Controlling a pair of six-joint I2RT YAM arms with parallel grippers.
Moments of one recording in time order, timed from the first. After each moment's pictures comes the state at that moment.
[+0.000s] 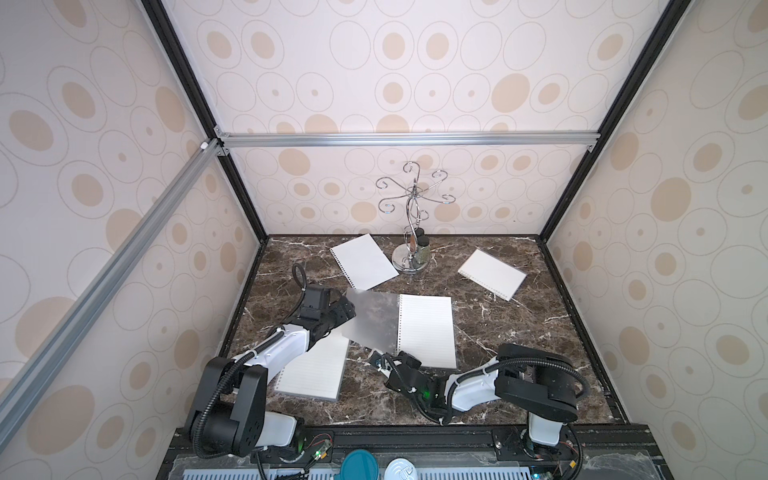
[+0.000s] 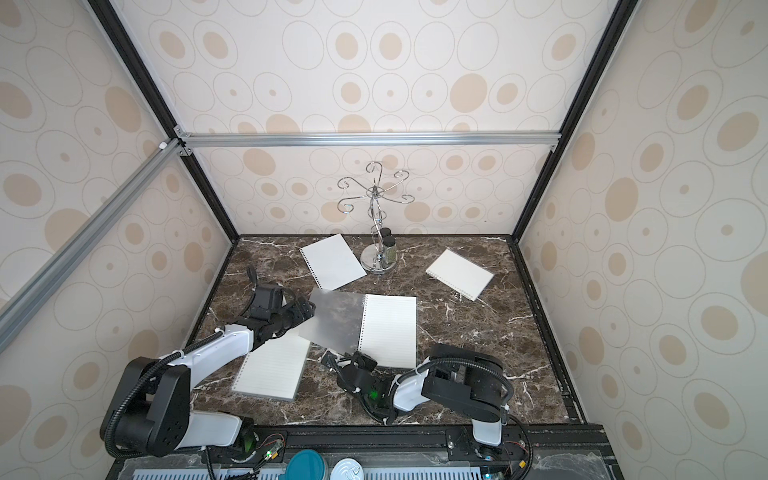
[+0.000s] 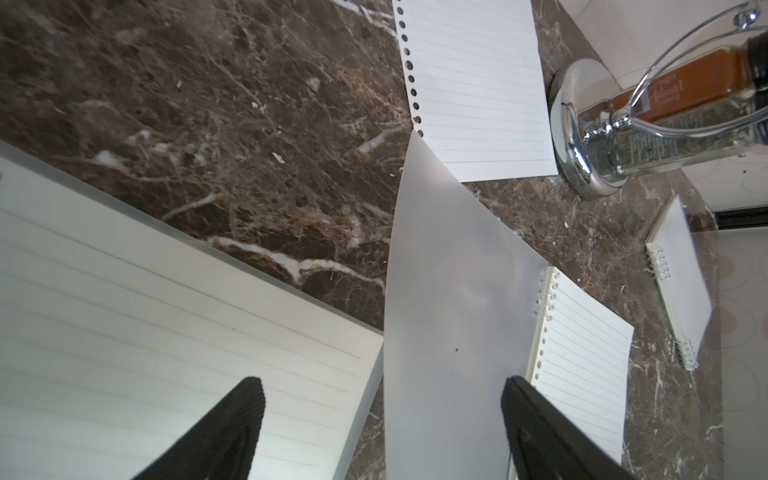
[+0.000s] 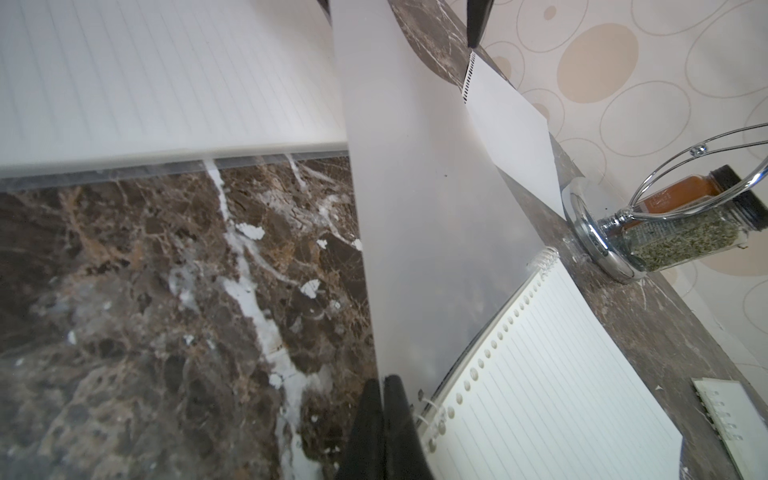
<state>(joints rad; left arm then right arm) -0.22 1.38 0.65 -0.08 0.11 -0.76 1.27 1.84 0.68 0.60 0.62 -0.18</state>
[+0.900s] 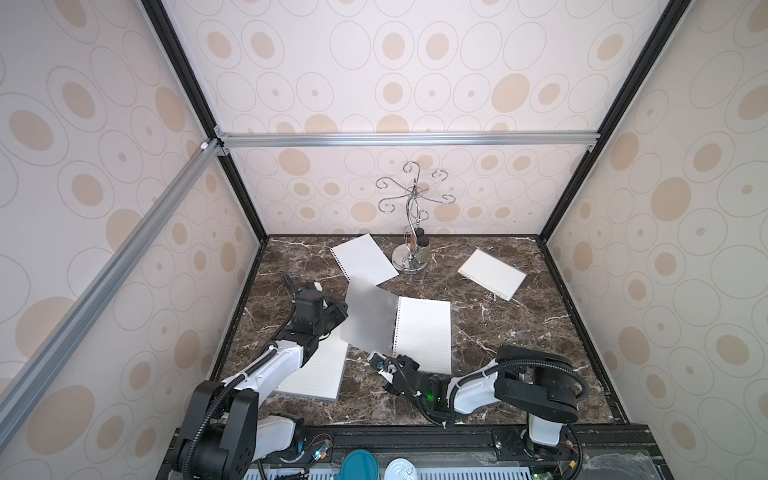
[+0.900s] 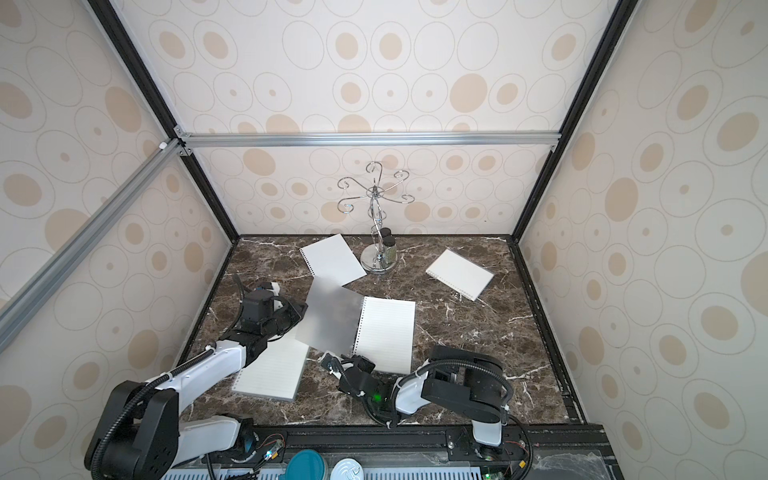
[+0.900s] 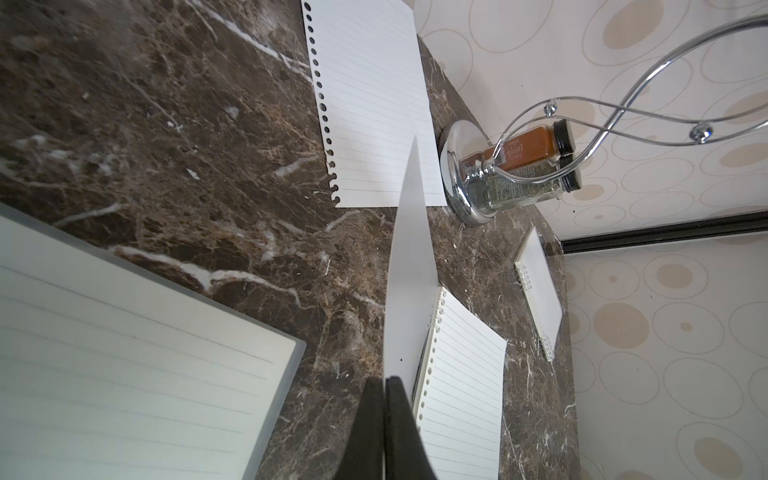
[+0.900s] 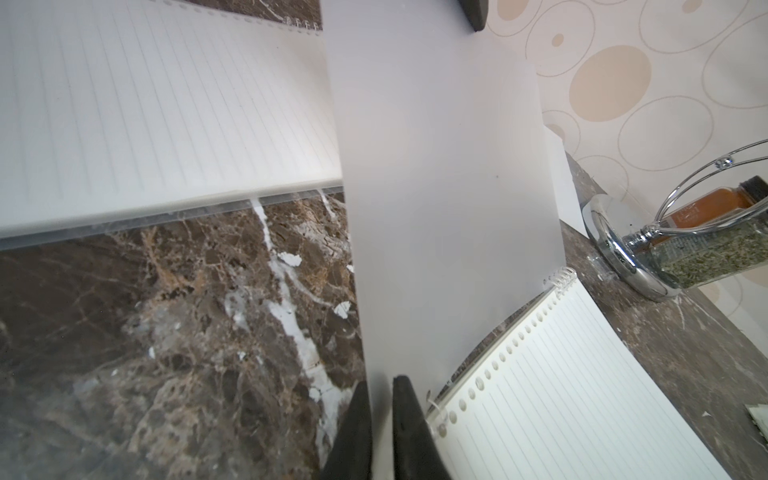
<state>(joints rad) -0.22 1.24 0.54 0.13 0.19 -0.88 1.28 1.84 0.64 0.71 0.56 -0.17</state>
